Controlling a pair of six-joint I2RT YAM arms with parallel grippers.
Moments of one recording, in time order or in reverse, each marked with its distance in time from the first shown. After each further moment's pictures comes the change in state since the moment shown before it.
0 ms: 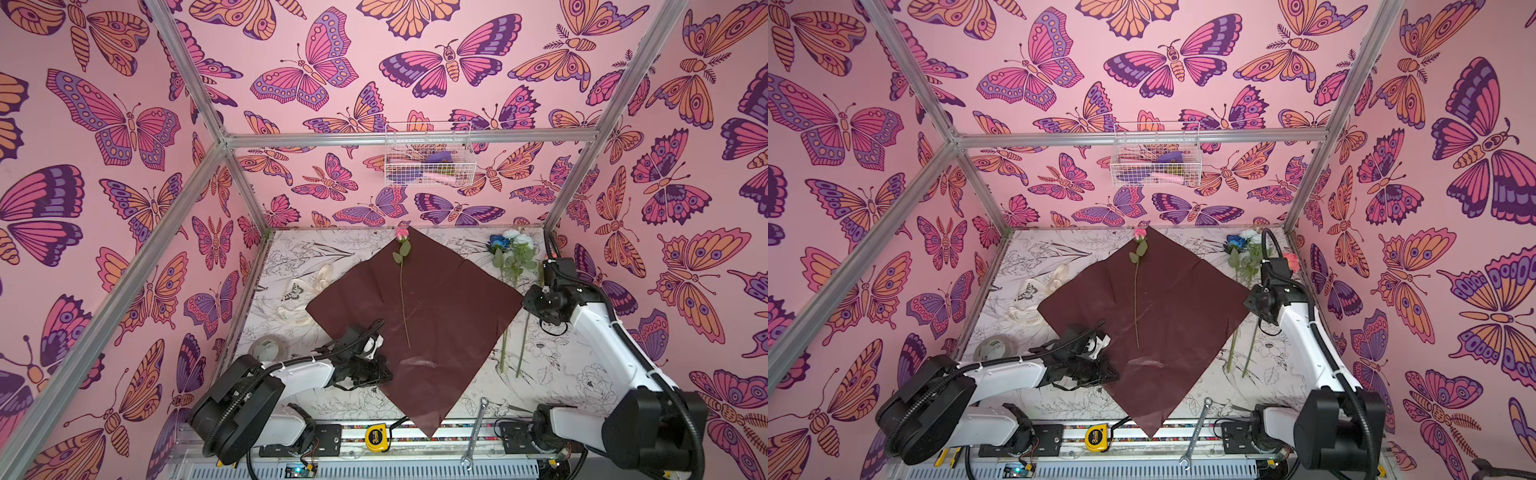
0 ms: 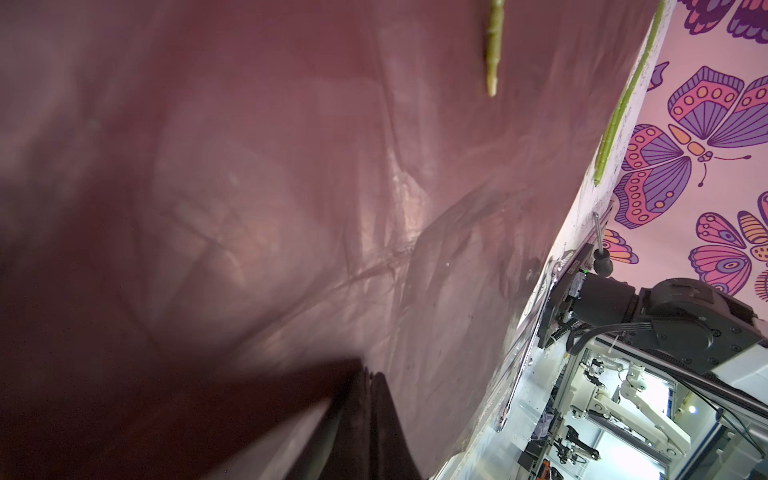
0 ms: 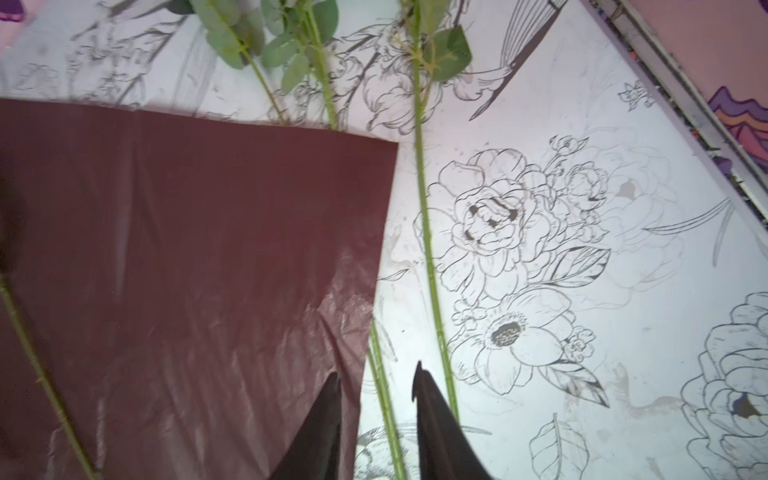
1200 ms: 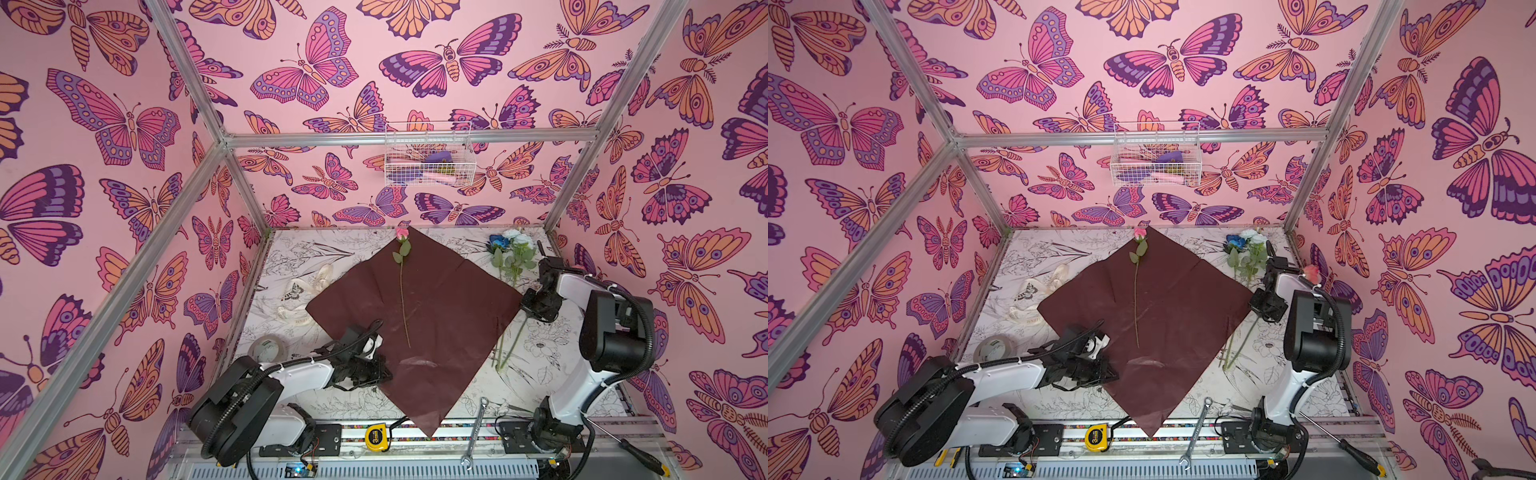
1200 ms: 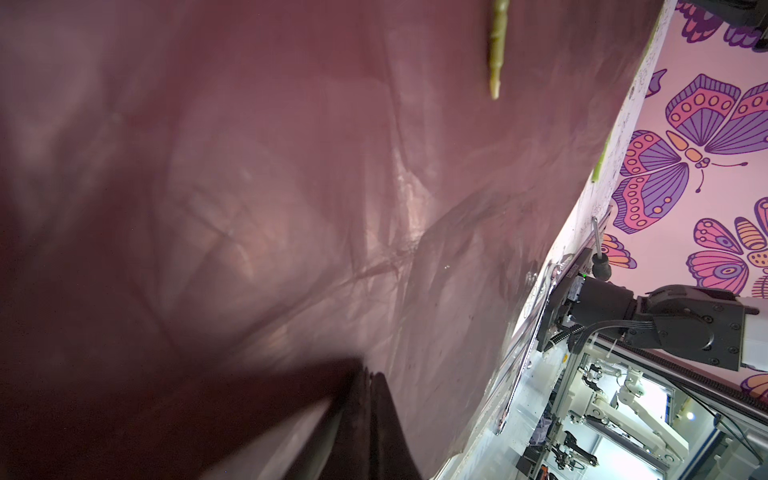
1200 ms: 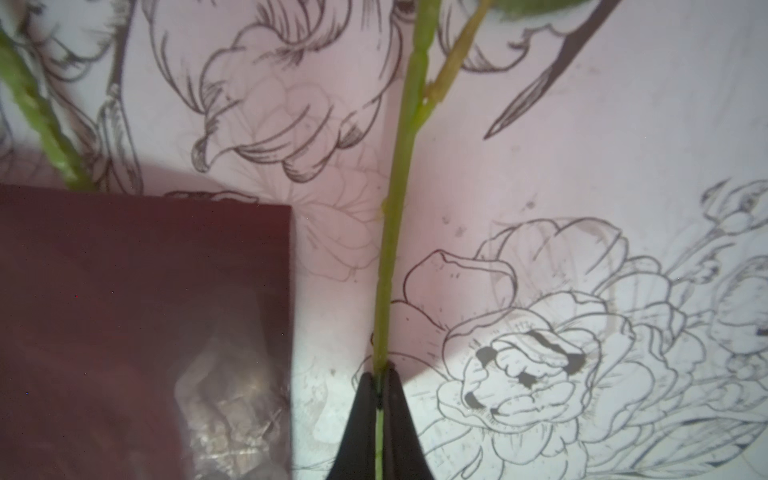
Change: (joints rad) left arm 0.000 -0.011 -0.008 0.004 -0.011 -0.013; right arm -0.134 0.530 0.132 0.109 -0.079 -0.103
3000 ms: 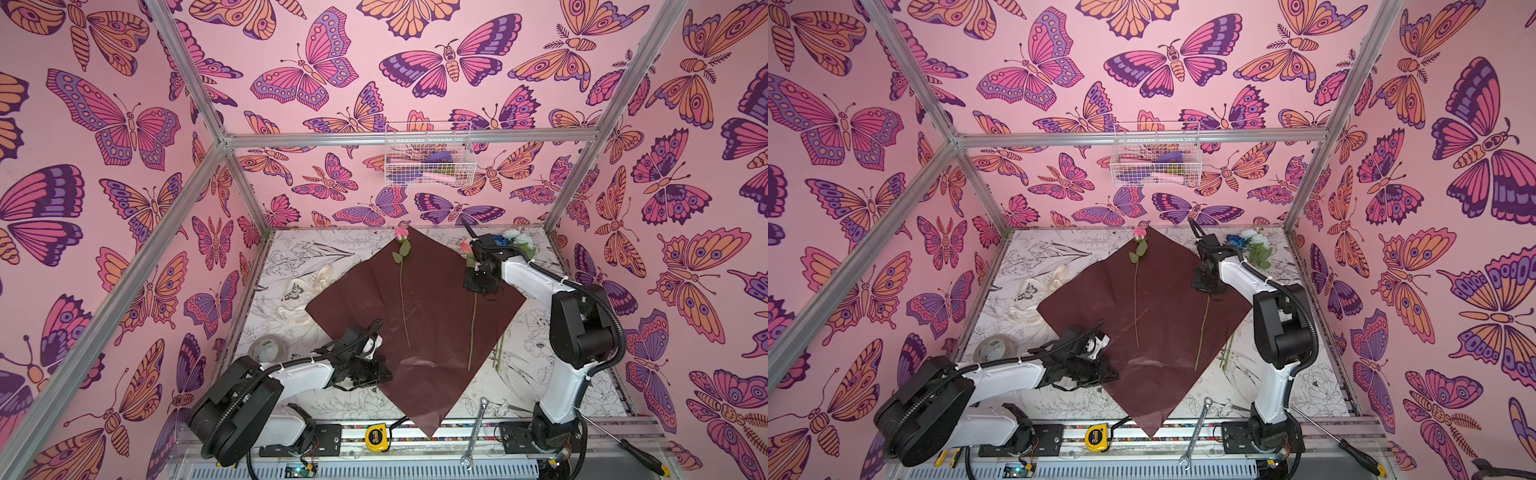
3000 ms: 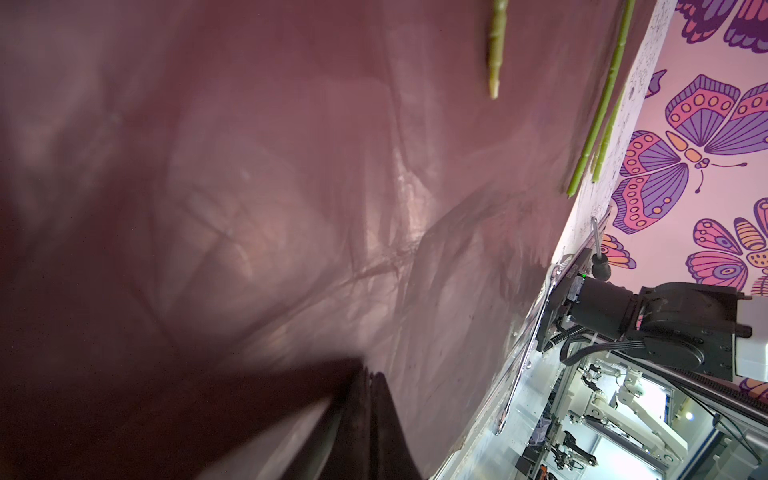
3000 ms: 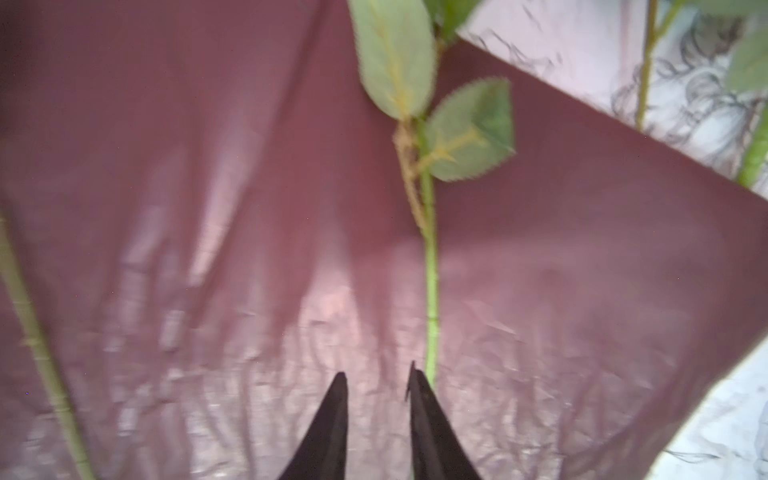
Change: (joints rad) left arm 0.000 0.001 0.000 -0.001 0.000 -0.006; right arm 0.478 0.068 0.258 -0.029 0.038 0.022
